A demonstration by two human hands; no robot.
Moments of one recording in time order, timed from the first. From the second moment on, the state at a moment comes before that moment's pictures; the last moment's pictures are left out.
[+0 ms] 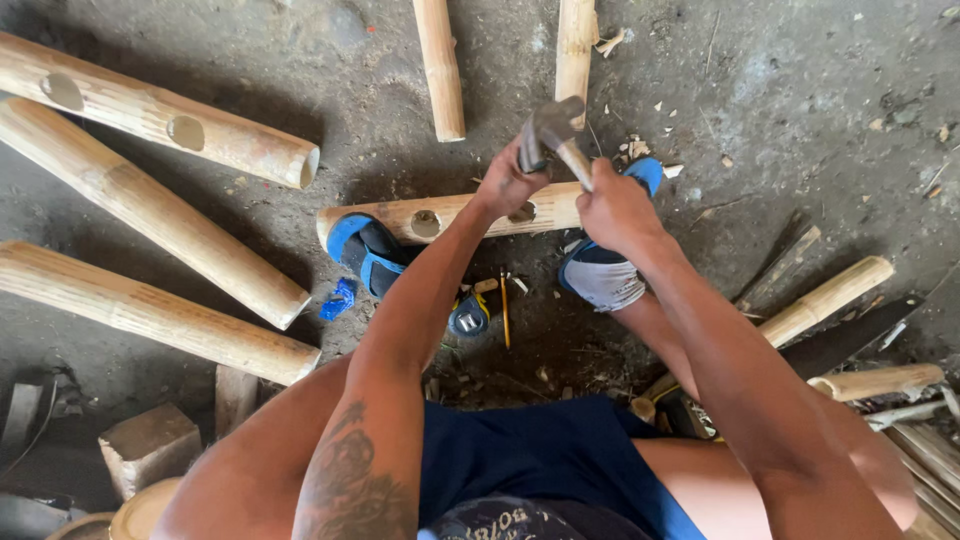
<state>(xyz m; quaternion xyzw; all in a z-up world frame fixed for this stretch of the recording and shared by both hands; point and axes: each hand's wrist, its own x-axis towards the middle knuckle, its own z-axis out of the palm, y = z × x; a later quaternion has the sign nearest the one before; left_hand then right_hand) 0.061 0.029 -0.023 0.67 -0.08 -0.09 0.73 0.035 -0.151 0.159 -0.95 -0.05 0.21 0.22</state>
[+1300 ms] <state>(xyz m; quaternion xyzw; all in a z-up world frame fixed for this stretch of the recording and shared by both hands) 0.027 0.038 0.040 0.74 -0.10 -0.02 0.66 -0.020 -0.161 0.201 -0.94 -0.01 0.09 0.33</state>
